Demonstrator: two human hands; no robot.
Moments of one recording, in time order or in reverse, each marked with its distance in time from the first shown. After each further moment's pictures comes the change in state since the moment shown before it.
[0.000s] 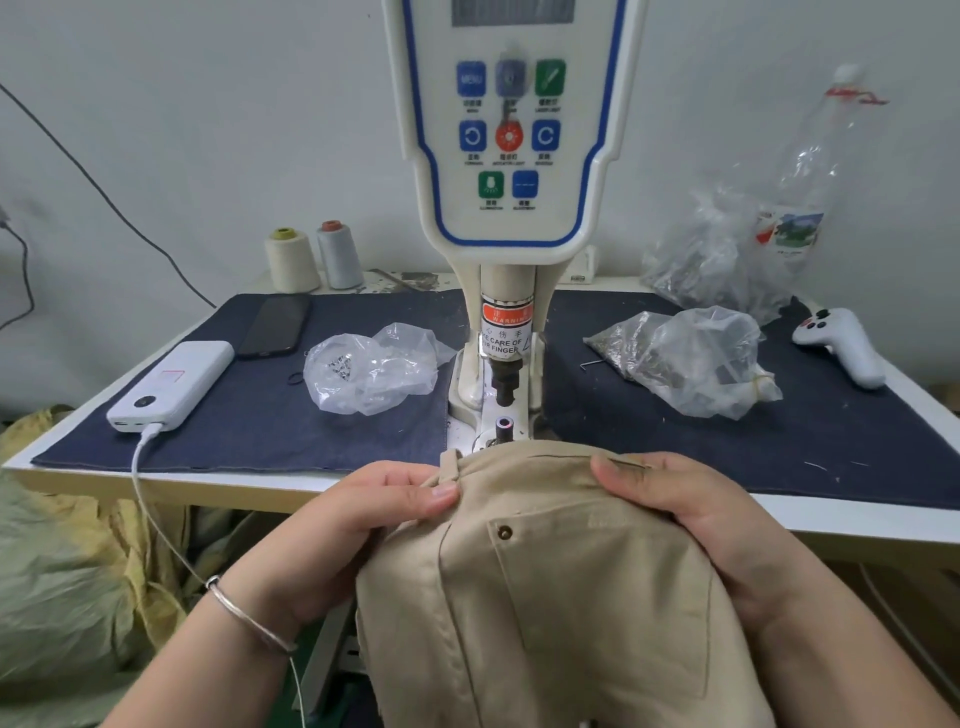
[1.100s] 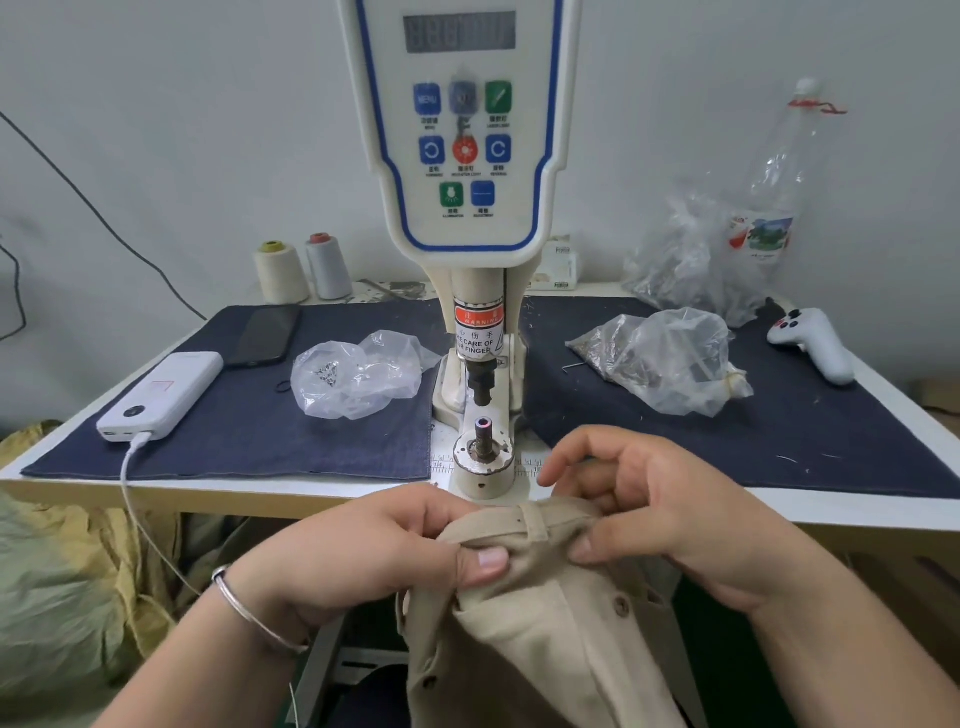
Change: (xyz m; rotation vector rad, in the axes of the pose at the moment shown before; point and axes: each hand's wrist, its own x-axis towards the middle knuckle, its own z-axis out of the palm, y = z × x) left_hand -0.007 0.023 0.046 0.319 -0.183 -0.111; right_hand -0.011 -0.006 -0.011 -0.480 -0.107 -0.224
